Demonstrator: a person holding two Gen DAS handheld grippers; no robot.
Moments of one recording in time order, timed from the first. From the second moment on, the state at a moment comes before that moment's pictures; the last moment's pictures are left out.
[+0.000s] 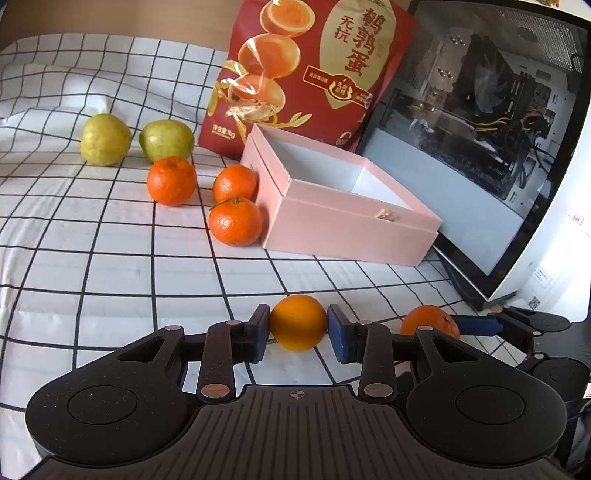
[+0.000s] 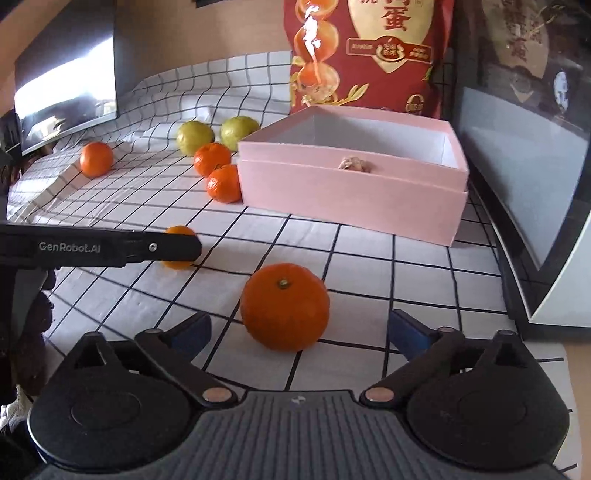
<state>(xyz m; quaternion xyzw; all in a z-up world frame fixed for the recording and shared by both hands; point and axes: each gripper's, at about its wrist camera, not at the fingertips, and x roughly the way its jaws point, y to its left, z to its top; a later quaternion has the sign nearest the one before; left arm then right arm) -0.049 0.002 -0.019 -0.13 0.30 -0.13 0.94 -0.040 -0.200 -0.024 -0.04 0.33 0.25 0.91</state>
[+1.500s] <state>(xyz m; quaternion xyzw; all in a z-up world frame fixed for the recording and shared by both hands) -0.054 -0.012 -0.016 -0.07 0.29 -0.14 0.94 -0.040 -0.211 -0.001 -0.03 0.32 0.24 0.92</state>
